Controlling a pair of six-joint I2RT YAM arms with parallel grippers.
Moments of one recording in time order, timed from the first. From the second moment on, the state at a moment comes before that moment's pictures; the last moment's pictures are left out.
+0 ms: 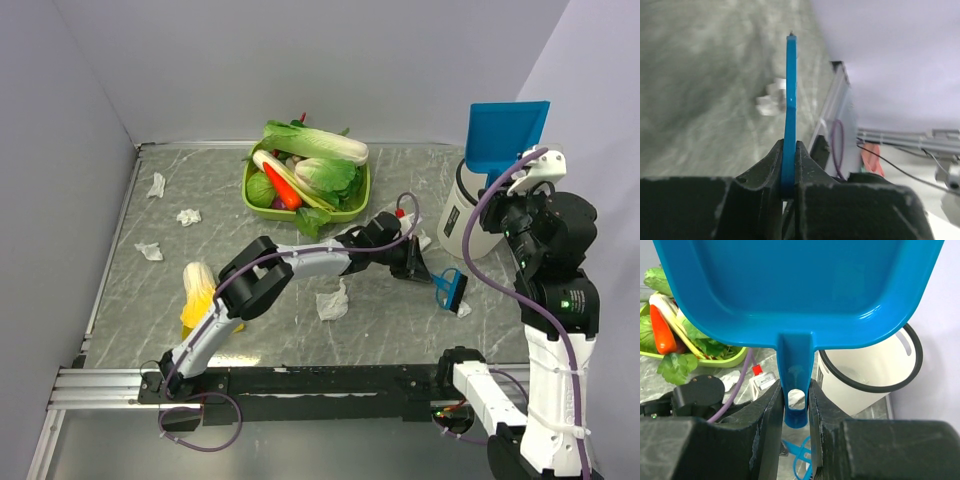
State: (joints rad) left arm -1.01 2.33 1.74 0.20 0.55 -0.97; right arm -0.02 0.82 1.41 -0.76 -0.05 -0.05
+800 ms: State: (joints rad) left arm -0.77 1.68 1.18 -0.13 0.37 -0.37; right arm -0.02 0.77 1.30 -0.70 -0.09 -0.05
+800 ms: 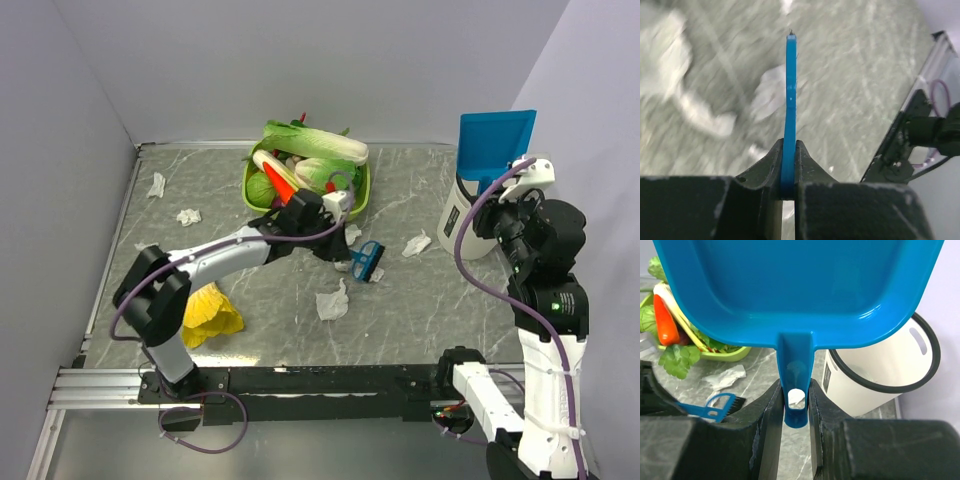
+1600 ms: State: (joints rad) left arm -0.78 2.29 1.79 -0.01 0.35 -0.62; right arm -0.10 0.73 1.23 -0.69 -0.13 -0.10
